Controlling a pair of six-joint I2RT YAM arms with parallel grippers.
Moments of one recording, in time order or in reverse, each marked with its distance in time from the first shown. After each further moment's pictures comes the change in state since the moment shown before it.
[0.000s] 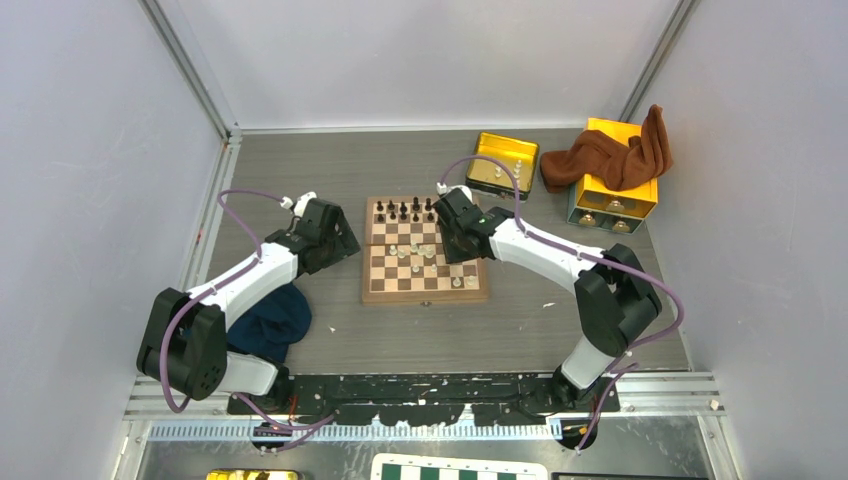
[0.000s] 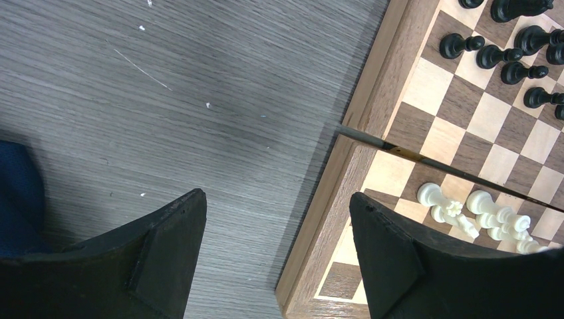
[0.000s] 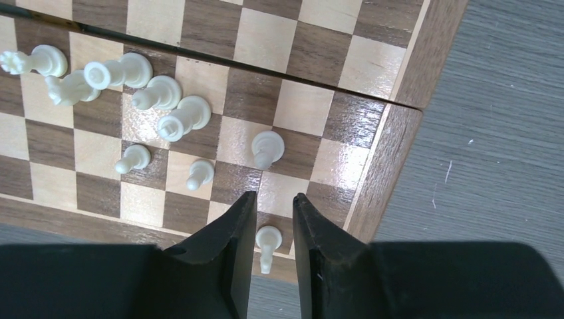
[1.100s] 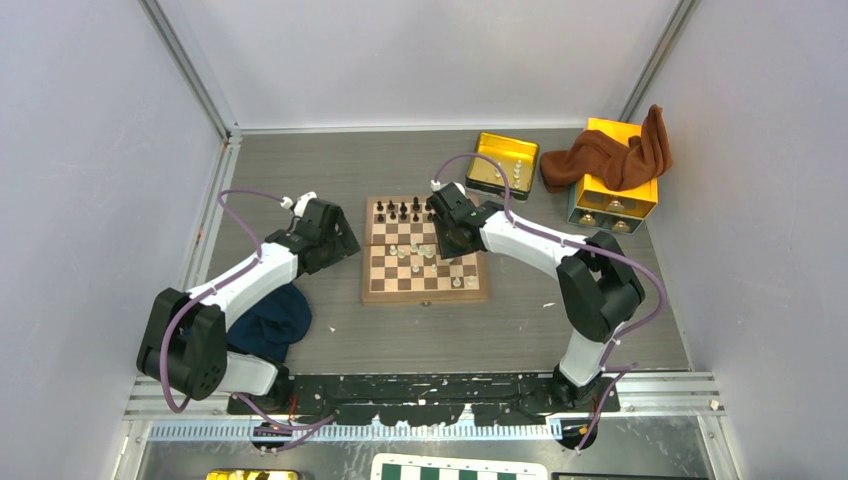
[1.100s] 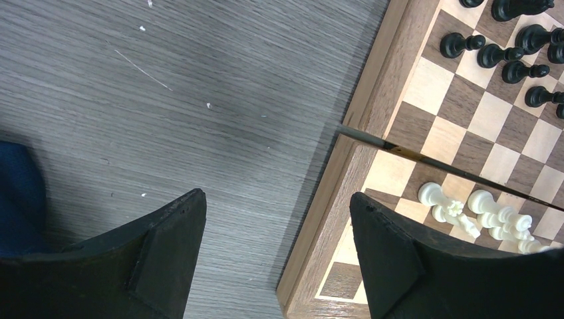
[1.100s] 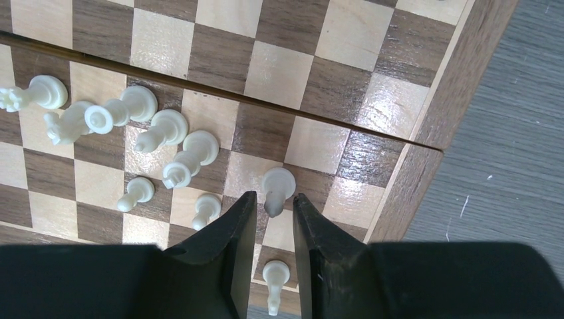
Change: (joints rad) left arm 0.000 0.000 0.000 0.000 0.000 0.004; right arm -0.026 0.103 0.058 0.027 -0.038 -0.026
